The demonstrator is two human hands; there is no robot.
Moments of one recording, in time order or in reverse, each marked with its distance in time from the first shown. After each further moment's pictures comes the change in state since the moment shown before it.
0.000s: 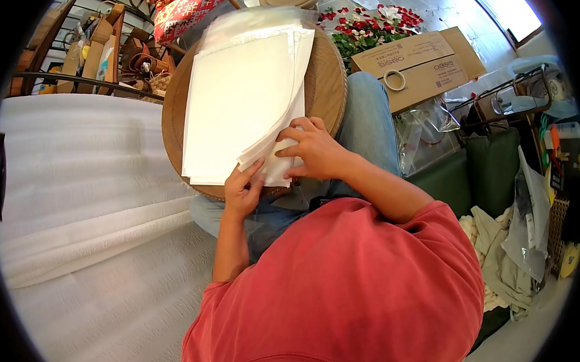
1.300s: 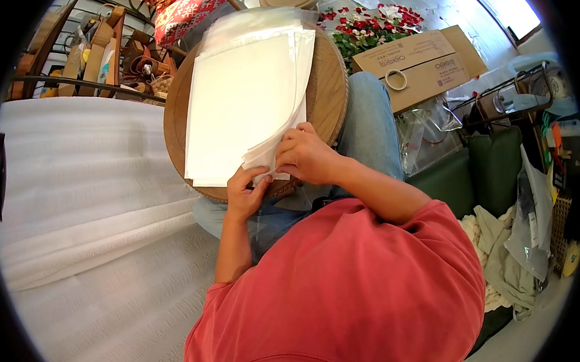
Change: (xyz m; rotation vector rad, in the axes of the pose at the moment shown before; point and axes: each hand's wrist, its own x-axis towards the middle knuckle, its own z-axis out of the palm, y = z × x) left_hand 0.000 -0.004 0.002 0.002 0.021 -0.046; right_hand 0.008 -0.006 0.009 0.178 0.122 -0.114
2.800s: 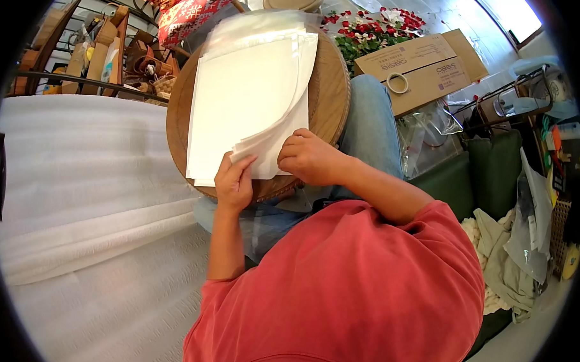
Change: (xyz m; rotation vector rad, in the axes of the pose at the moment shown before) left_hand 0.032 0.023 -0.022 0.192 0.088 0.168; right_hand 0.003 0.002 -0.005 -0.096 -0.104 -0.161
